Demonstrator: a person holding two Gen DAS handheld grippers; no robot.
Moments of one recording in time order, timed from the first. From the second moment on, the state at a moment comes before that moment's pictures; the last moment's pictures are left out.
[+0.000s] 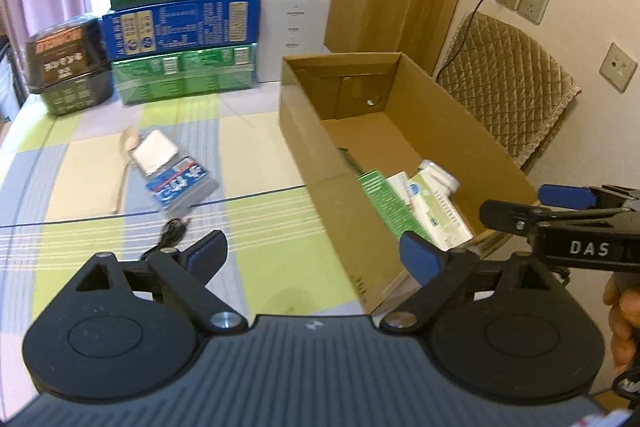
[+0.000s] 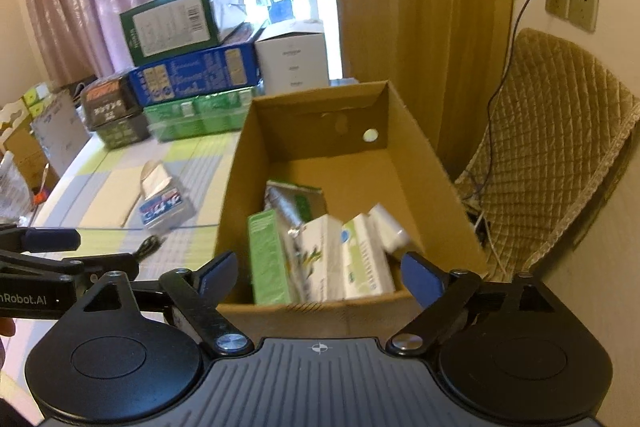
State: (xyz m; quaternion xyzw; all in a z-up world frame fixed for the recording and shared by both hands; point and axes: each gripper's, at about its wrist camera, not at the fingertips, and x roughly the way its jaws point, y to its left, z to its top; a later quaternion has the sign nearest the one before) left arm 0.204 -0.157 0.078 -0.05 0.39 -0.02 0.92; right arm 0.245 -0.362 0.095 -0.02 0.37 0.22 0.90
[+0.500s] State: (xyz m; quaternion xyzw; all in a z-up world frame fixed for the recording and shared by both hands) left arm 0.146 -0.090 0.063 -0.04 0.40 0.05 0.92; right arm 0.203 -0.325 0.093 -0.03 0.36 0.25 0.90
